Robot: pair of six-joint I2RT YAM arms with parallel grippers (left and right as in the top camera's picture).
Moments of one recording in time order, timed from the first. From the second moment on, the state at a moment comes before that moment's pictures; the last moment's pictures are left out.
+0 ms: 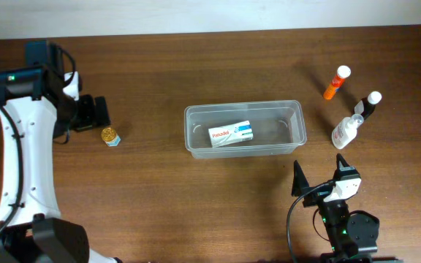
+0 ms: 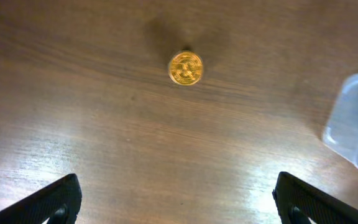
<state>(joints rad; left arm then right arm) 0.16 1.71 1.74 -1.40 0.00 -0.08 0.03 0.01 0.01 -0.06 -0.12 0.08</state>
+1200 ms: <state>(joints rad) 0.17 2.14 1.71 -1.19 0.01 -0.09 0.03 0.01 0.01 -0.06 -0.12 0.08</state>
